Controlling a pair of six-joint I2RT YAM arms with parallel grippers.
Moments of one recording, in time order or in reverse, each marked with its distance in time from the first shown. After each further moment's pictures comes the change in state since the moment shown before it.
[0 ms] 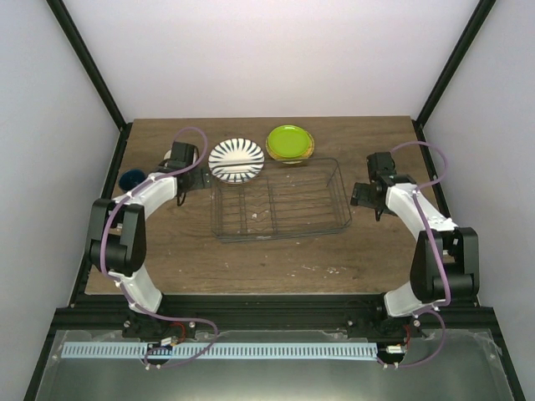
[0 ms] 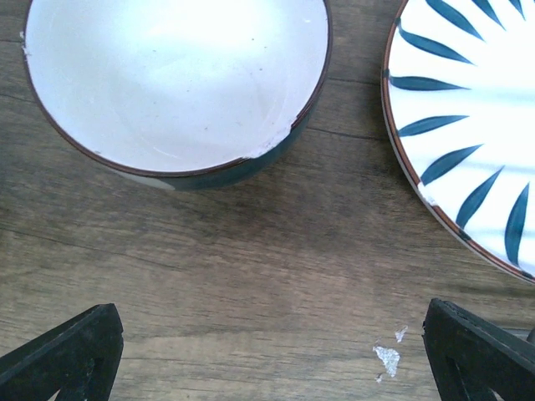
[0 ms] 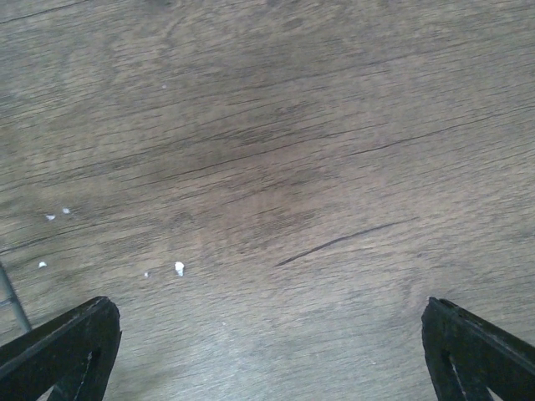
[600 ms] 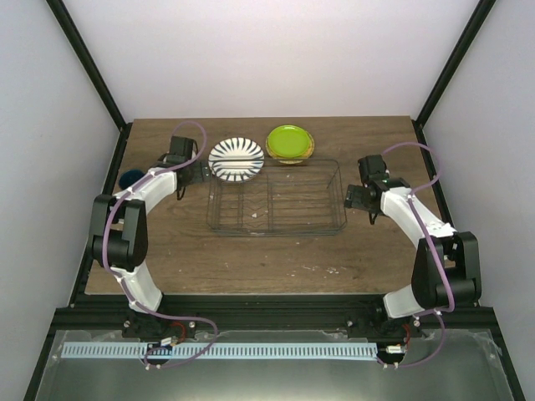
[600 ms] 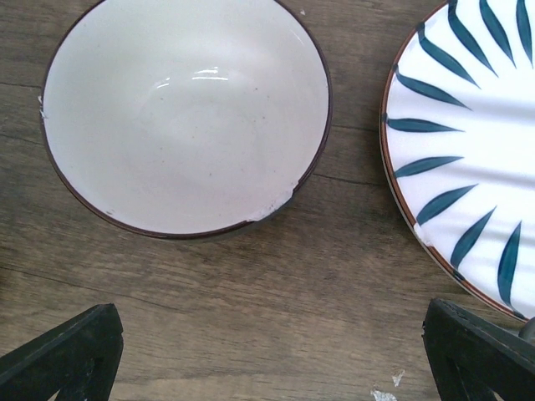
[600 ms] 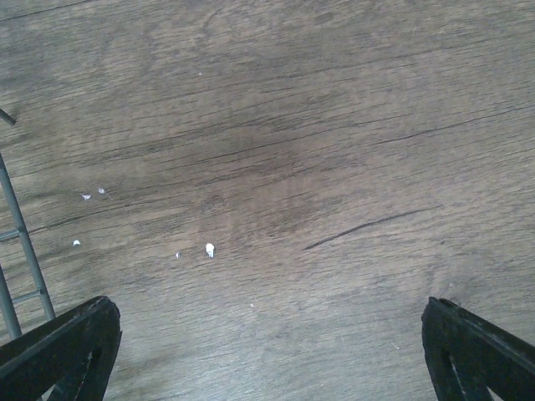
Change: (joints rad) left arm 0.013 0.042 0.067 0.010 0.003 0.006; right arm 0.077 -0.036 -0.030 0.006 0.021 0.041
